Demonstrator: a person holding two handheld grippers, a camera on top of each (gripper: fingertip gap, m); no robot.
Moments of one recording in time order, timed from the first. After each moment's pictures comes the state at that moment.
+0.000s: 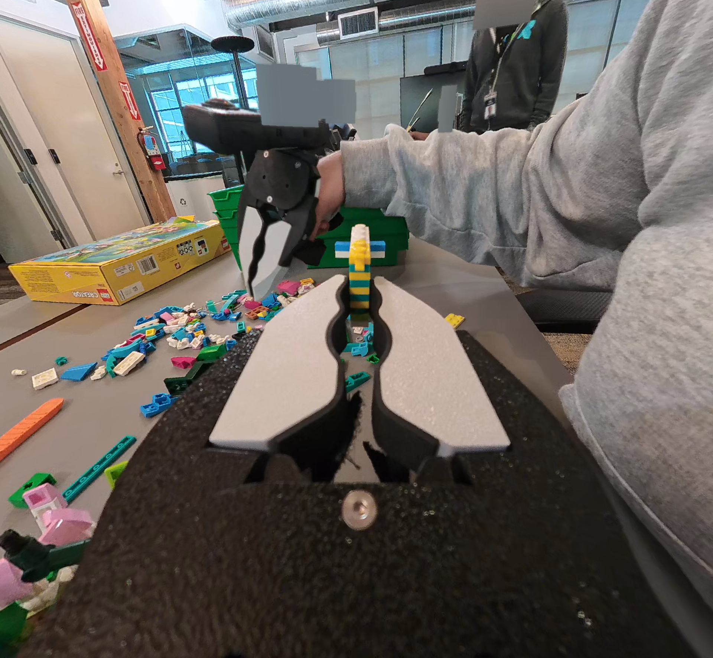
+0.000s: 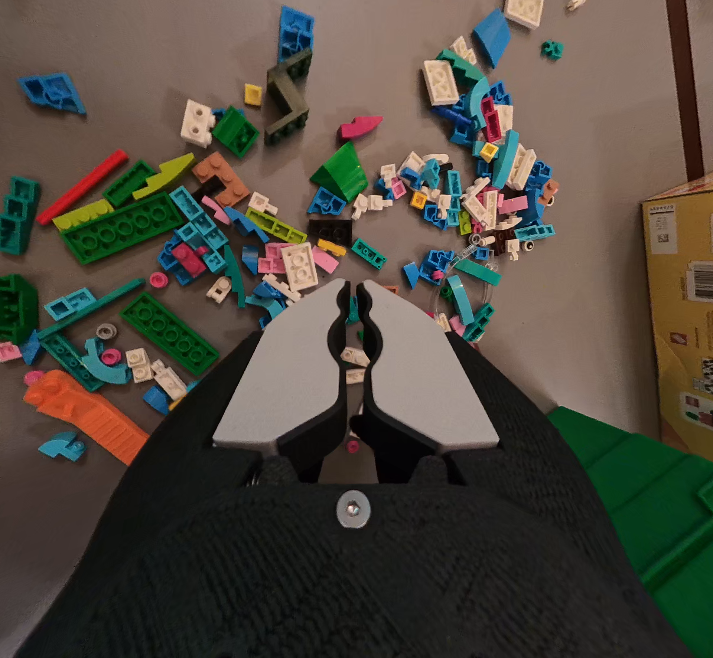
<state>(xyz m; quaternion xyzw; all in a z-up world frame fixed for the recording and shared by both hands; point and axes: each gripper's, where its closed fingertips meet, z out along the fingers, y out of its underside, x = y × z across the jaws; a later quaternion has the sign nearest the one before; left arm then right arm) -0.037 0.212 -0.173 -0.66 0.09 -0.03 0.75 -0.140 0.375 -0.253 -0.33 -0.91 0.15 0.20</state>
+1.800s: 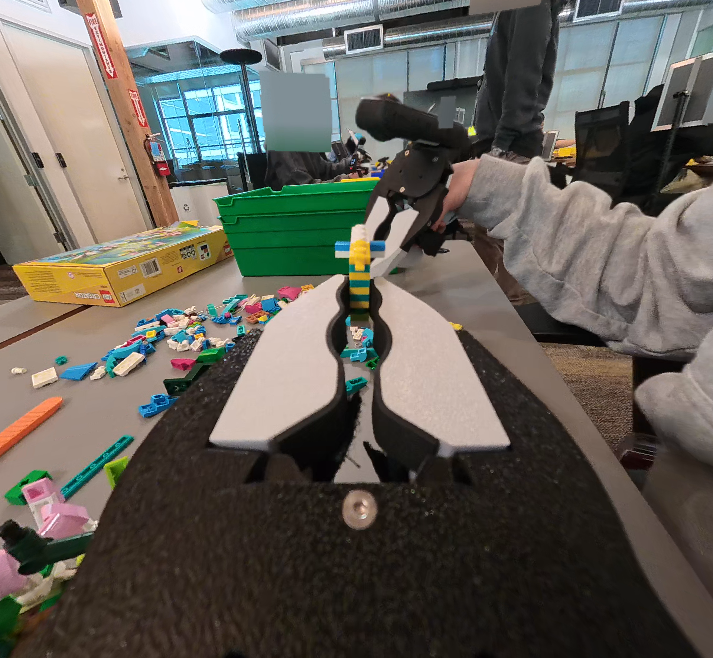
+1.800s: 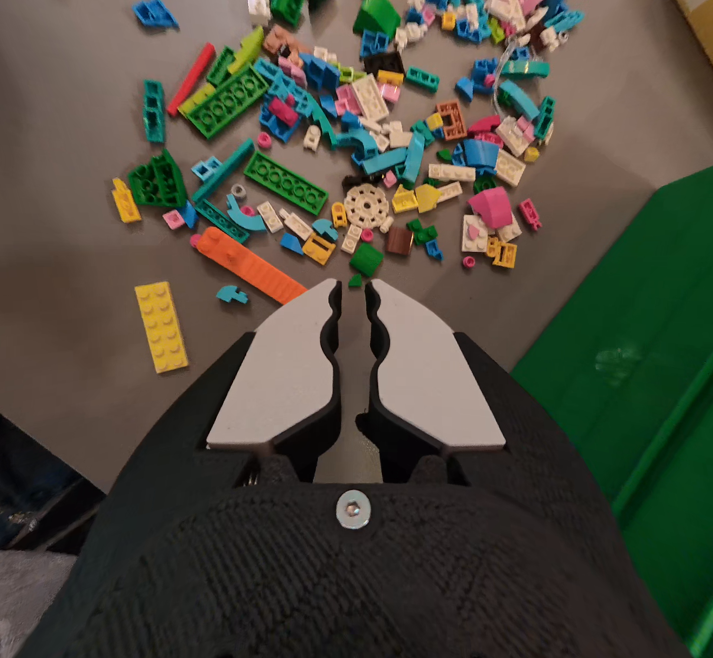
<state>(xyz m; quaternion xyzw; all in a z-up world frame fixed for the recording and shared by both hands) -0.046 0.211 -0.172 -0.65 0.08 -0.04 0.76 -0.018 0.392 -0.244 -0.48 -0.82 0.20 0.23</state>
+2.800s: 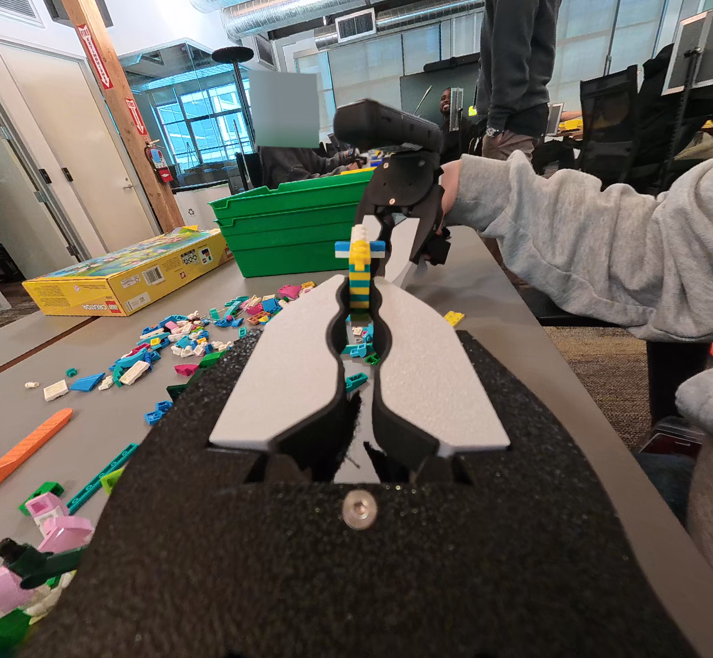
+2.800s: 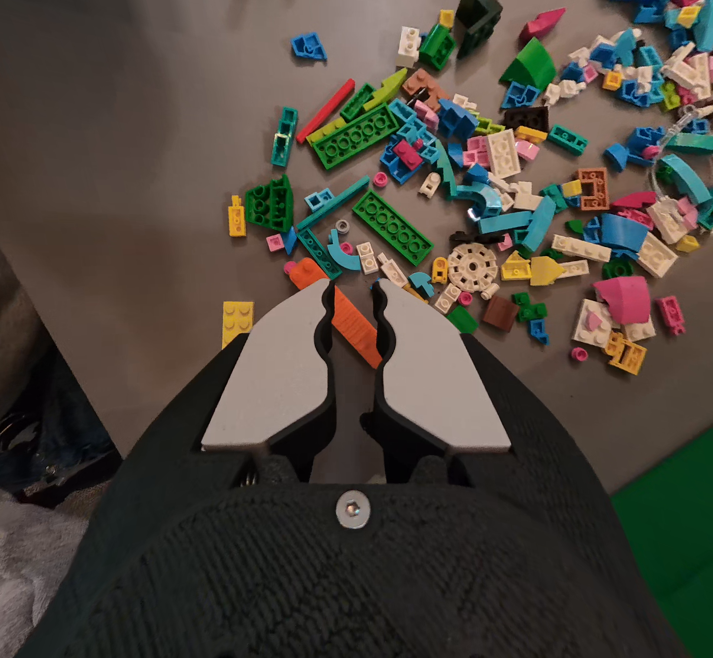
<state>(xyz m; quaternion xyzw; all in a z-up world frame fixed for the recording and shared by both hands) -0.039 0.214 -0.173 -0.66 0.11 -0.01 0.75 -0.018 0.337 -0.262 -0.40 -0.87 0.27 0.14</state>
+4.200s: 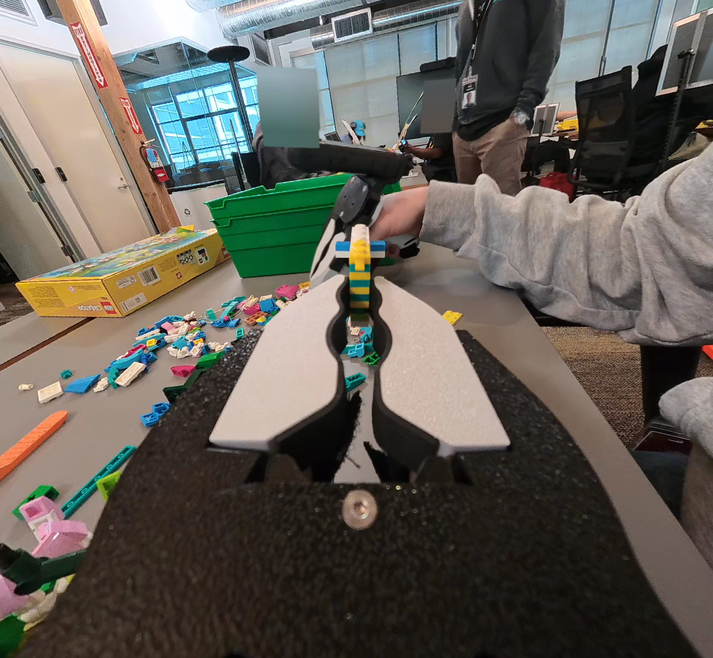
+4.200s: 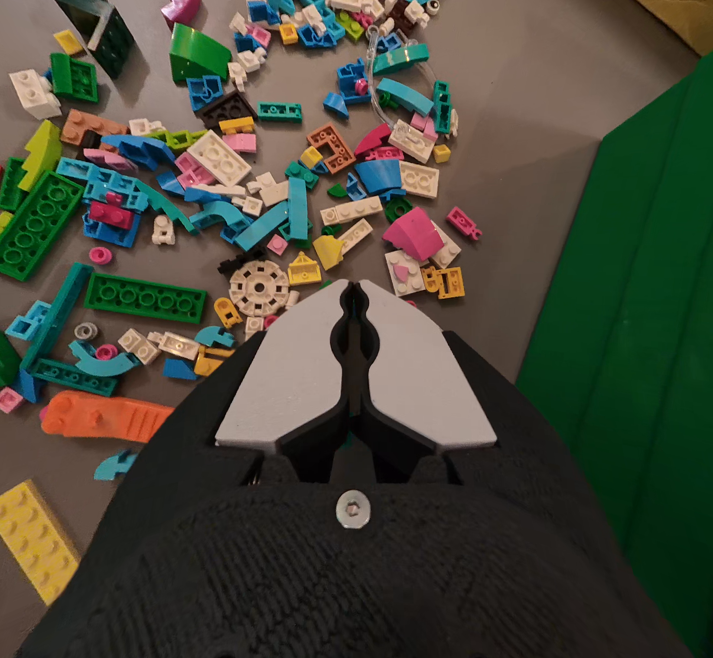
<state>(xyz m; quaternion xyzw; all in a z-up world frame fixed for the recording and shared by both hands) -0.036 0.216 -0.172 -0.66 0.11 -0.01 0.75 -0.077 0.428 -0.272 -0.60 -0.73 0.19 0.28</state>
